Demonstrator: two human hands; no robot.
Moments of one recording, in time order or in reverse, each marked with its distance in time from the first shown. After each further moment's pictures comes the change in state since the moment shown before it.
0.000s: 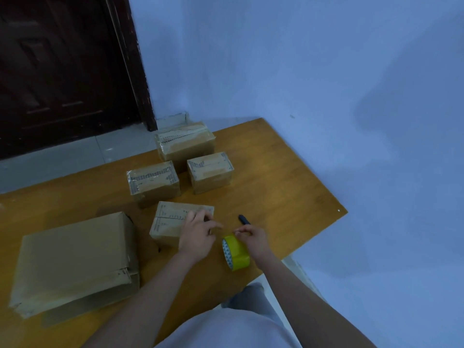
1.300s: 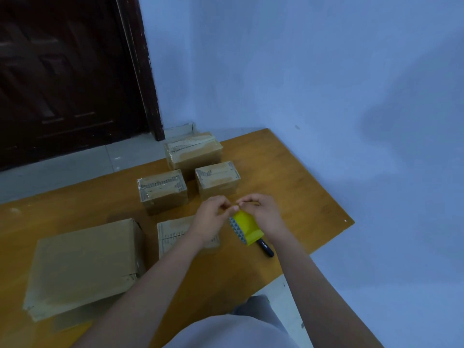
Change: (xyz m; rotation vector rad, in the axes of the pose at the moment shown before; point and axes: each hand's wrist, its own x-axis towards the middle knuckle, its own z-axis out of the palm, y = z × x) left_hand 0.024 0.036 -0.059 -0.456 0.098 0.054; right_hand -0.009 -0.103 -0.020 -0.038 0.005 -0.330
